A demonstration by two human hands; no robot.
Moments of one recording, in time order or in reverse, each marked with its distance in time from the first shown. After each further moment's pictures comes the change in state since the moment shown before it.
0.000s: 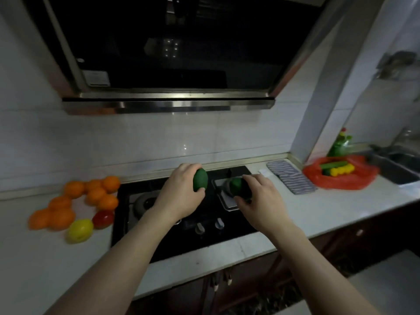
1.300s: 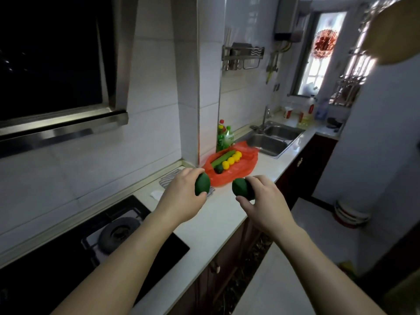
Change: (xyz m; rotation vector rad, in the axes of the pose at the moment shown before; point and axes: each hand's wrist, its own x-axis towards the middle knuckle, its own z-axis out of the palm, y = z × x) left_hand 0.183 0.271 0.273 -0.176 -0.276 0.452; right_hand -0.024 0.343 -0.118 -0.166 0.186 0.478
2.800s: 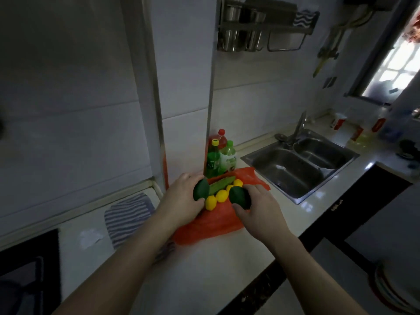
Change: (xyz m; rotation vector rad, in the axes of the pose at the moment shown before) left_hand 0.392 -0.059 0.248 0.080 -0.023 -0.291; right_hand 0.379 0.307 0.160 0.117 -0.253 -0.111
